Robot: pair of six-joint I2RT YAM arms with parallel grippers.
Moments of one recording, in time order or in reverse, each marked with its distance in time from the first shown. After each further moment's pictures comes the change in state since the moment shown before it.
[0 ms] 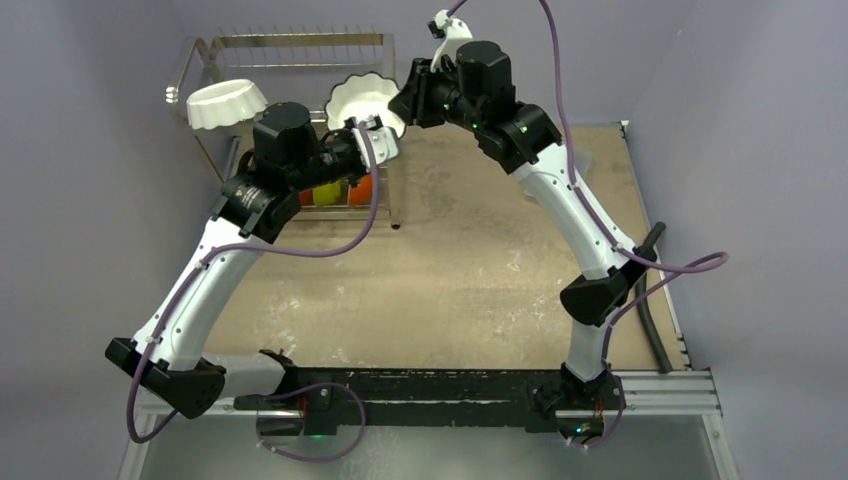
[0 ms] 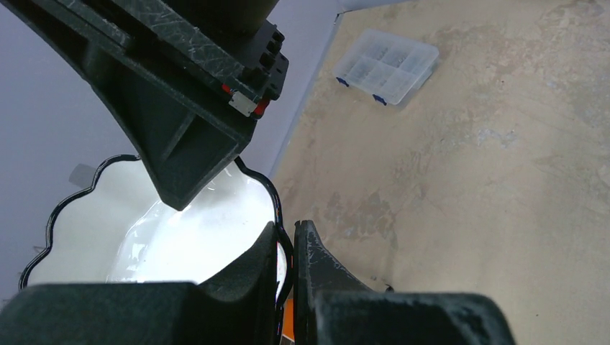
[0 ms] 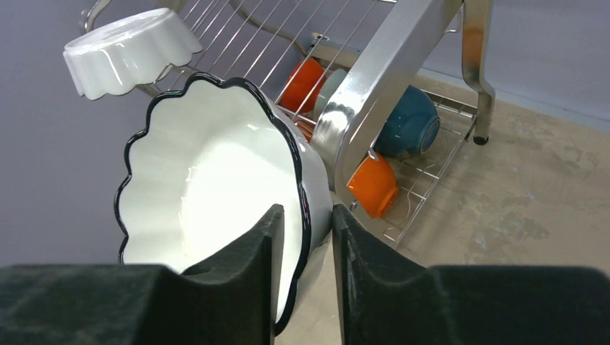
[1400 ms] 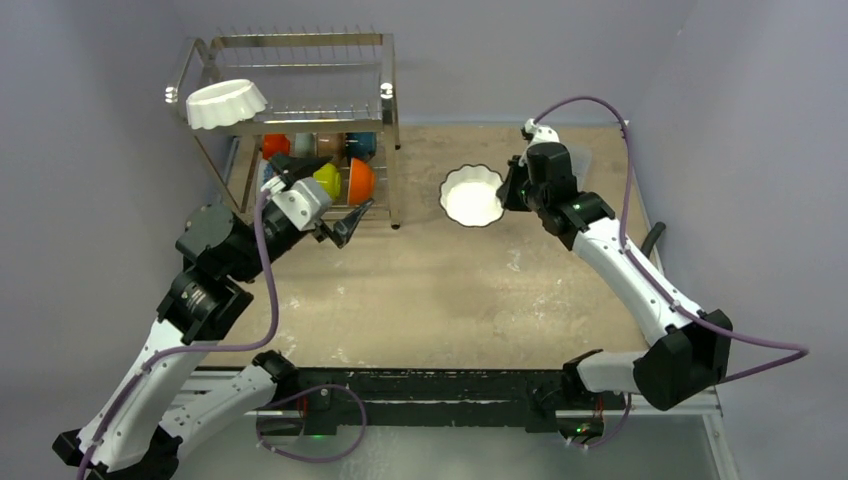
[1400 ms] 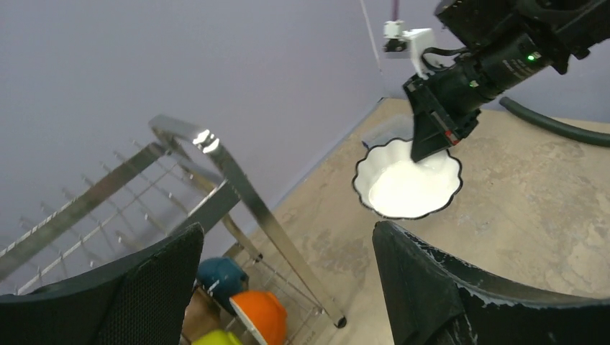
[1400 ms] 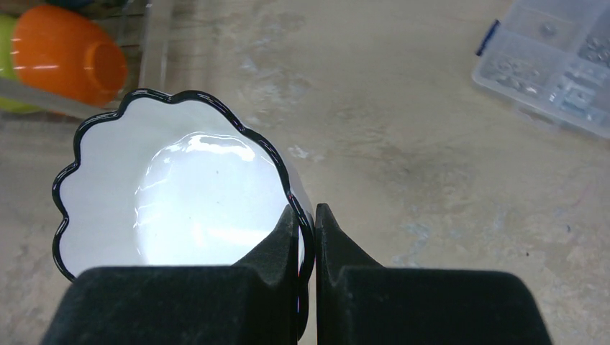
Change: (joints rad) left arm -0.112 -0.474 -0.391 0.256 -0.245 -0.291; right arm -0.217 -0.564 -1.069 0.153 0.185 -0.010
